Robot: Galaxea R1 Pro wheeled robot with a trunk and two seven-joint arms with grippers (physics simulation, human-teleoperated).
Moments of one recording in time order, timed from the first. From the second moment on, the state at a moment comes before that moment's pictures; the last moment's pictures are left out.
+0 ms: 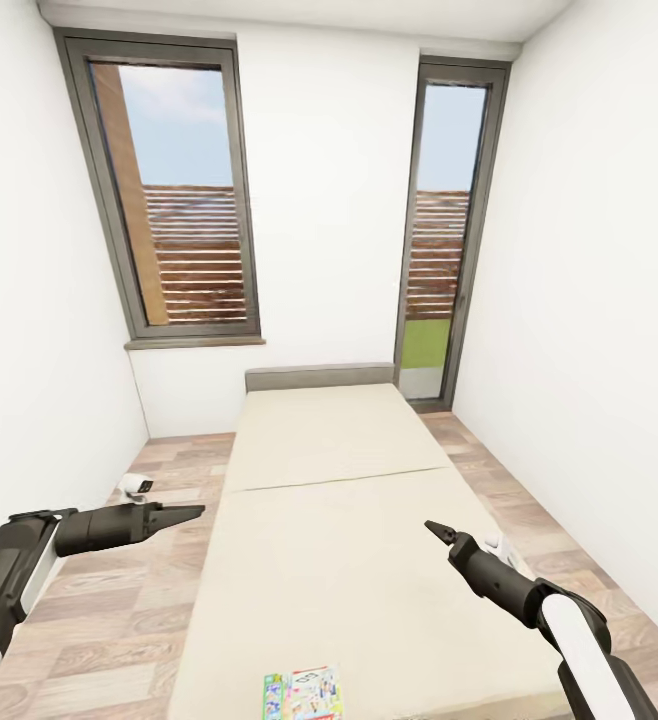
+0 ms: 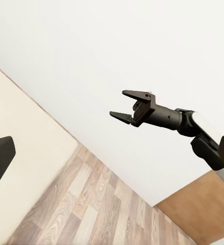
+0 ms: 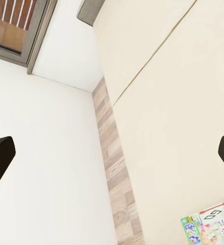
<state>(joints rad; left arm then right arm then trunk) -0.57 0.35 0.17 -1.00 0.11 0.76 -1.57 -0.24 -0.09 -0.13 -1.33 -1.06 0.69 -0.01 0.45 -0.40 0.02</state>
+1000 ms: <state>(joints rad) -0.57 0.35 0.17 -1.00 0.12 0.76 -1.57 -0.24 -0.09 -0.13 -1.33 -1.06 0.71 -0.01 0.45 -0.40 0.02</state>
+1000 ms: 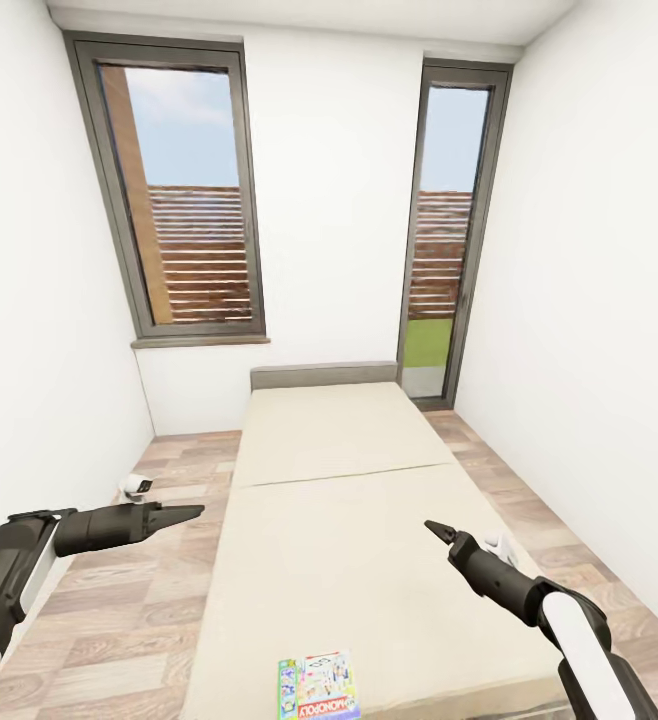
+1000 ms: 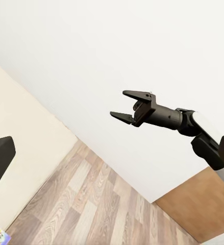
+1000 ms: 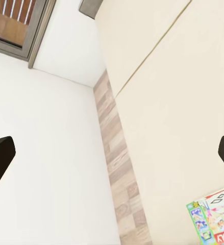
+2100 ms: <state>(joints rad) -0.57 0.35 0.17 -1.00 0.12 0.75 -1.55 -0.25 -0.09 -0.13 -1.32 -1.07 0.76 -0.01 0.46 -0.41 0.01</state>
